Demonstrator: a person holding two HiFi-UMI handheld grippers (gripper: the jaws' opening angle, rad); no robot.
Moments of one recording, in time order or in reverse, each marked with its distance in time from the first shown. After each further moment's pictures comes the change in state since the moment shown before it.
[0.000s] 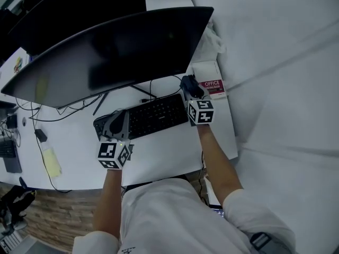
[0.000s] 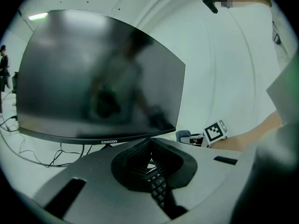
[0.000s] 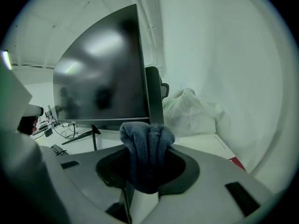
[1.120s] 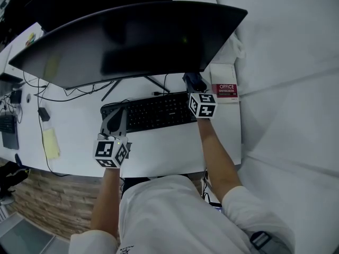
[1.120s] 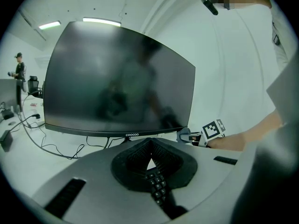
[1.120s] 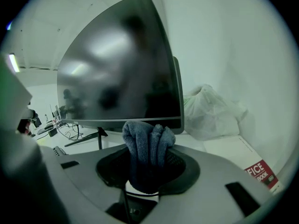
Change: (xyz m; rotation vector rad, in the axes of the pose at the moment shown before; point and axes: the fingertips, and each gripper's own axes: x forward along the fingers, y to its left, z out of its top) left arm -0.043 0.037 -0.014 -0.041 -0.011 0.150; right arm 0.044 0.045 0.006 -0.018 -0.005 0.088
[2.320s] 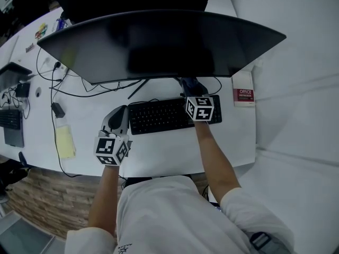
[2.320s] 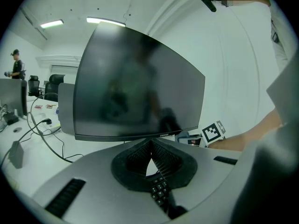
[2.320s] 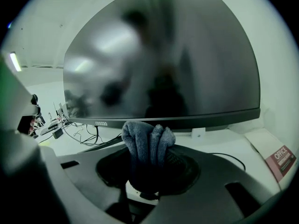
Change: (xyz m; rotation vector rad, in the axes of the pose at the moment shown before) left arm -0.048 0.116 0.009 0.002 -0.004 -0.011; right arm 0.043 0.140 -0.003 -0.016 0.041 0.041
